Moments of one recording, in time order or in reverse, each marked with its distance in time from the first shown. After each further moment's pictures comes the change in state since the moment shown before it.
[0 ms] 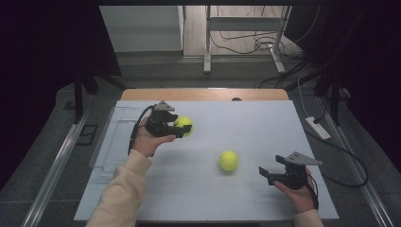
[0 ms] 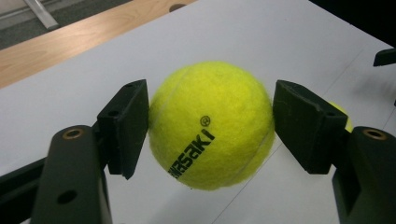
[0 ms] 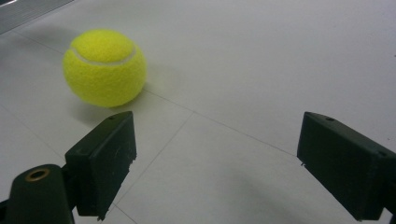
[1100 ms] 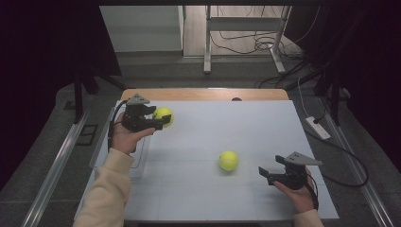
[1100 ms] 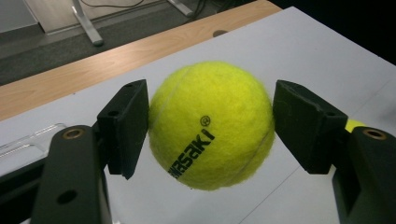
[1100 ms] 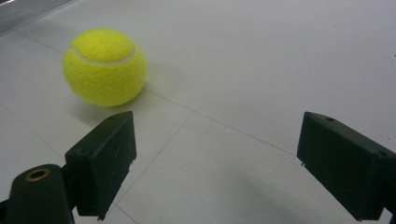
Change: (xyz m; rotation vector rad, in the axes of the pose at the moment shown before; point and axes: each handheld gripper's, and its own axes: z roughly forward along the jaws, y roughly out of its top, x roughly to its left) left arm 0.032 -0.008 -0.050 -0.086 0.107 -0.070; right arm 0.000 0.000 0.000 0.002 -0.001 -0.003
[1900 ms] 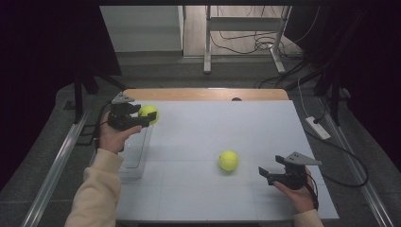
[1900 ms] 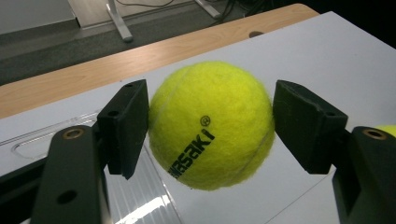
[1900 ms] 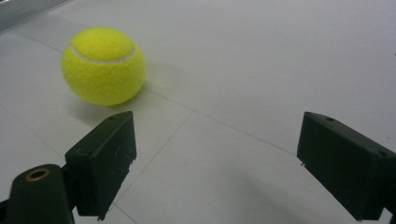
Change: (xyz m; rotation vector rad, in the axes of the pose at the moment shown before) left arm 0.031 -0.011 -0.017 -0.010 0.099 -0.054; right arm 0.000 0.000 0.000 0.004 -0.002 -0.002
